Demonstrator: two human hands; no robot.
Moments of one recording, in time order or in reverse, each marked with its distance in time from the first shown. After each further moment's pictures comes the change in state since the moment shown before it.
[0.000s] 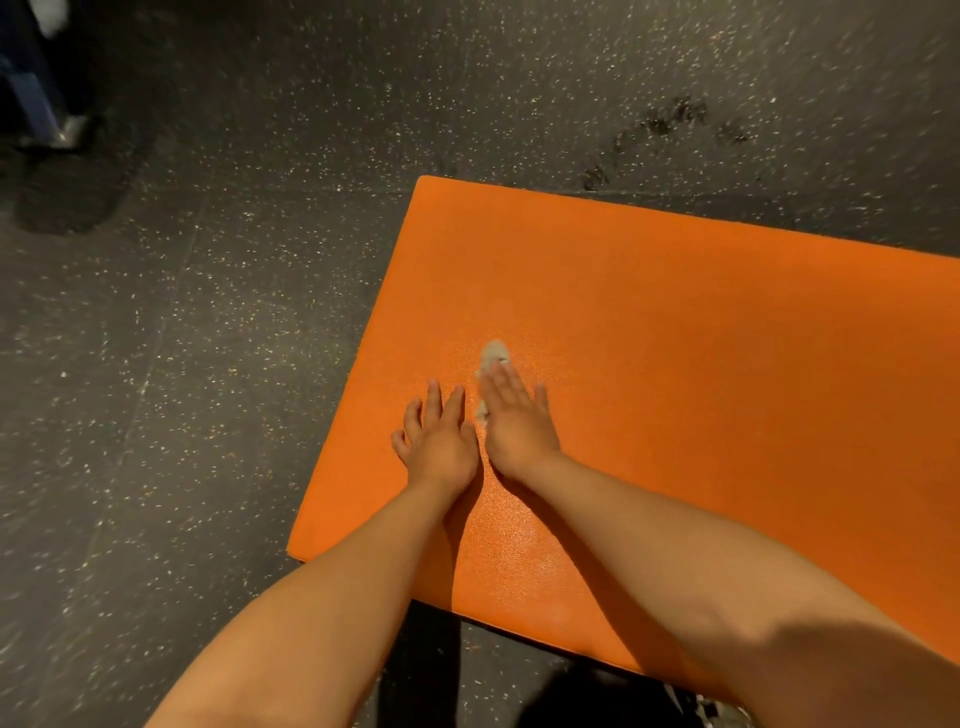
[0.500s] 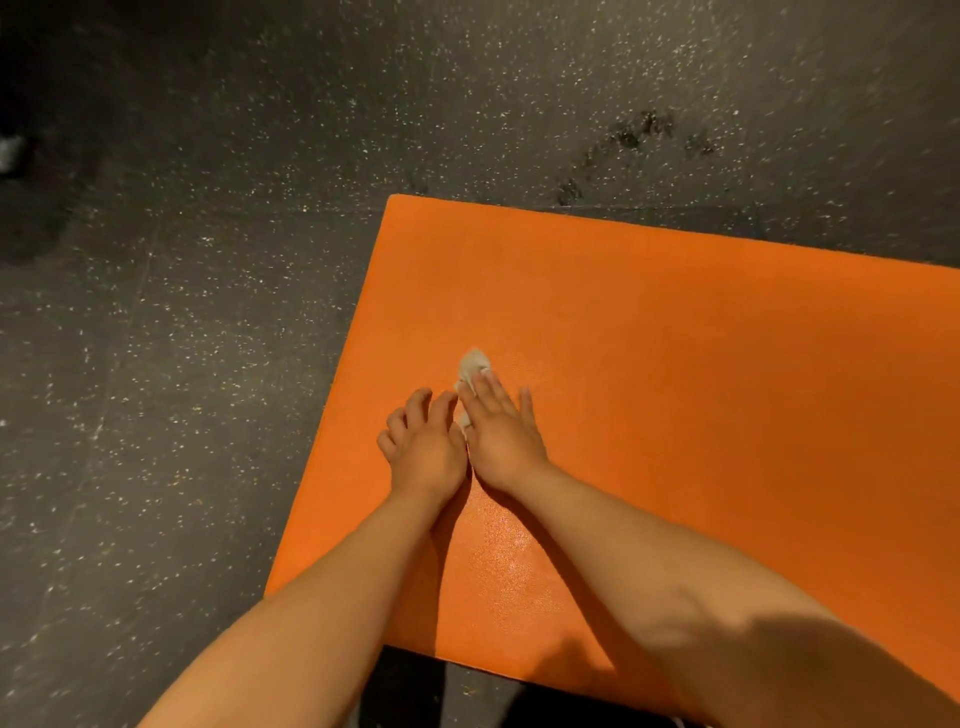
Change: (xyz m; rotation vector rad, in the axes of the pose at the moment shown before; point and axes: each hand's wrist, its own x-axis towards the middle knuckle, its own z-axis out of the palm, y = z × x) left_hand 0.029 0.007 -0.008 0.031 0.115 0.127; right_hand 0.021 0.000 -0.003 0.048 0.024 0.007
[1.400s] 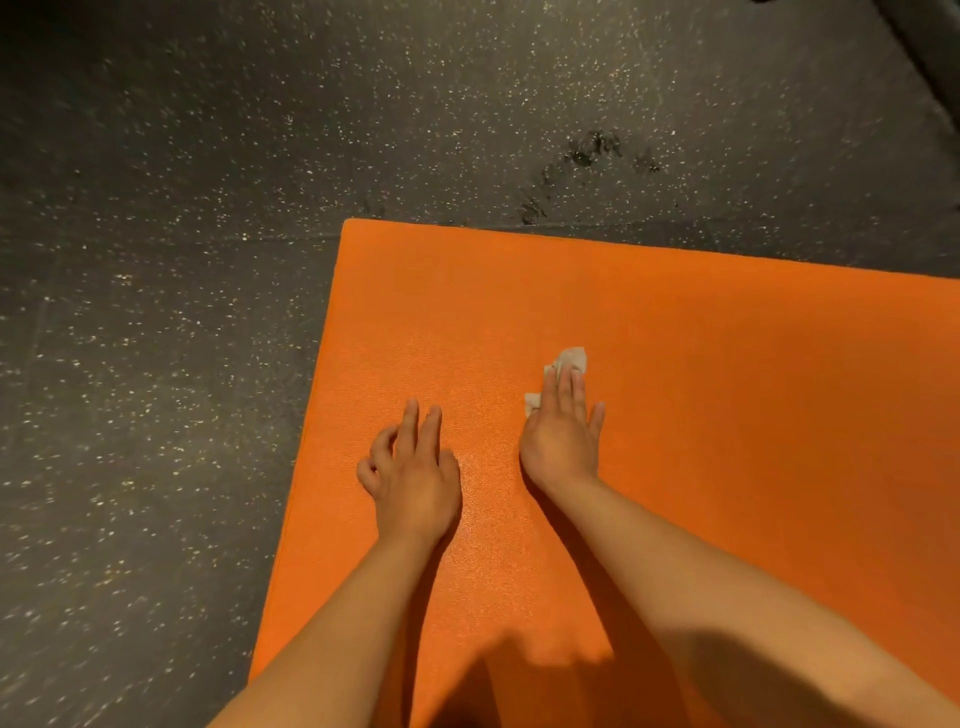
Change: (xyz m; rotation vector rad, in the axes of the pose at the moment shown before) left_hand 0.029 -0.020 0.008 0.017 0.020 0.144; right_hand 0.013 0.042 -0.022 0.020 0.248 0.539
